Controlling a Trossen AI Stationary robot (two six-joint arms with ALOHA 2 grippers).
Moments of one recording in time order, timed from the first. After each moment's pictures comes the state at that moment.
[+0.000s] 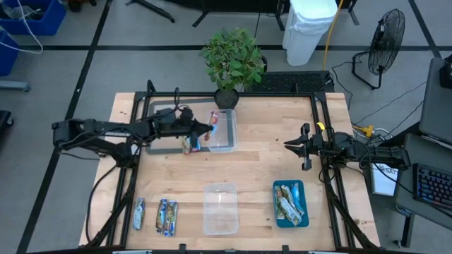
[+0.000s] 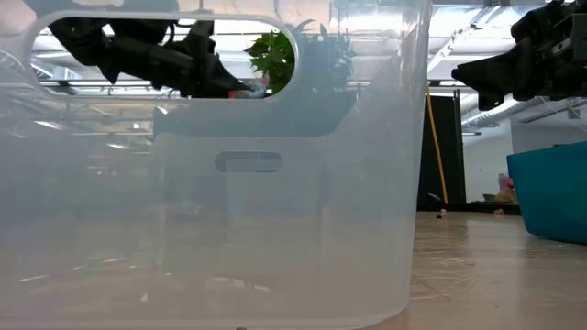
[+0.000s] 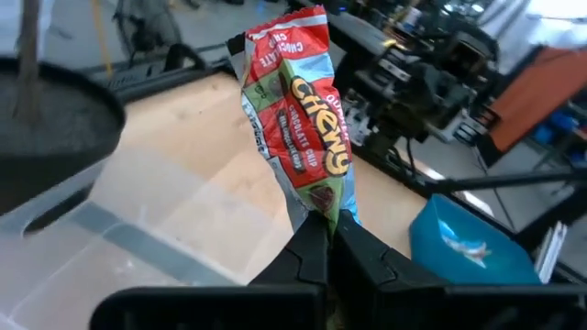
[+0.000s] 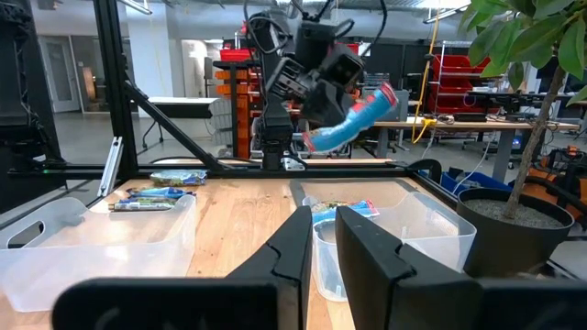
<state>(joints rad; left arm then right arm) 0.29 1.23 0.52 0.50 0.13 -0.46 -0.07 0.01 0.02 0.08 0.00 -0.01</state>
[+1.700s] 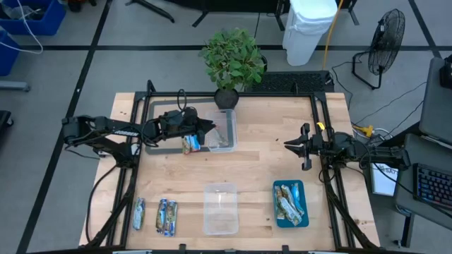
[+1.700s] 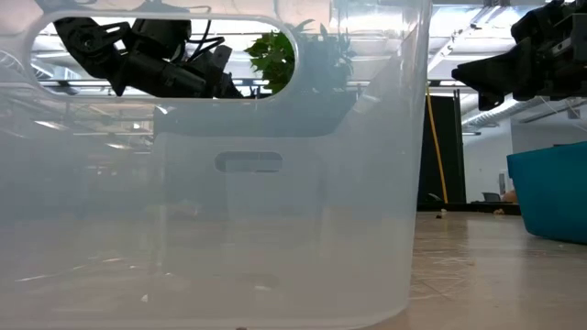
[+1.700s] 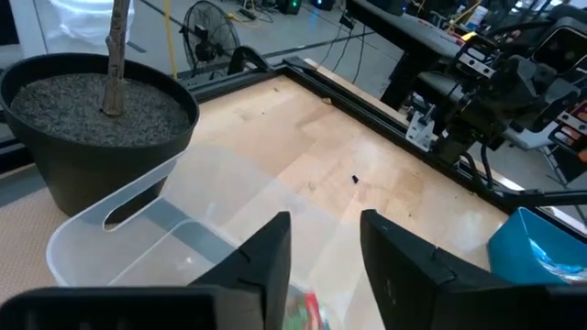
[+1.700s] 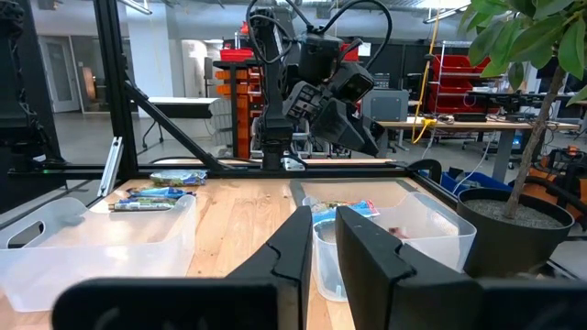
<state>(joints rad) 0.29 1.35 0.52 0.58 -0.03 -0.43 -0.07 0.01 0.01 0.08 0.00 -0.01</state>
